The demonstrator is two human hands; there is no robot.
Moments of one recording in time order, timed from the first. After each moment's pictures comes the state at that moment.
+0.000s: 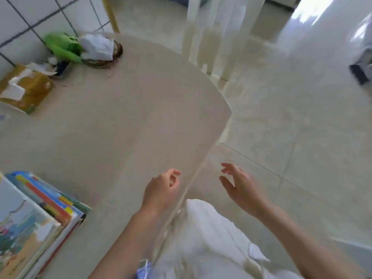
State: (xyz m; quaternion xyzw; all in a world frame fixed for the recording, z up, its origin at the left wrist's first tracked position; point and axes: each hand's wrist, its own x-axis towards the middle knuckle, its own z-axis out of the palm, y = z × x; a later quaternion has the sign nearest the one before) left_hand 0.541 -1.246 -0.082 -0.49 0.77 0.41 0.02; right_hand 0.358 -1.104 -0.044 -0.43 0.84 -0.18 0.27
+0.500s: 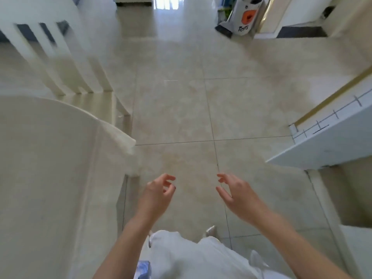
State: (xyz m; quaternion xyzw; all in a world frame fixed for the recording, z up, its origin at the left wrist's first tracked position) left_hand 0.358 -0.995 -0.071 -0.24 0.86 0.43 0.10; right_hand 0.295 -0.767 -0.042 -0.16 0.93 -0.25 0.23
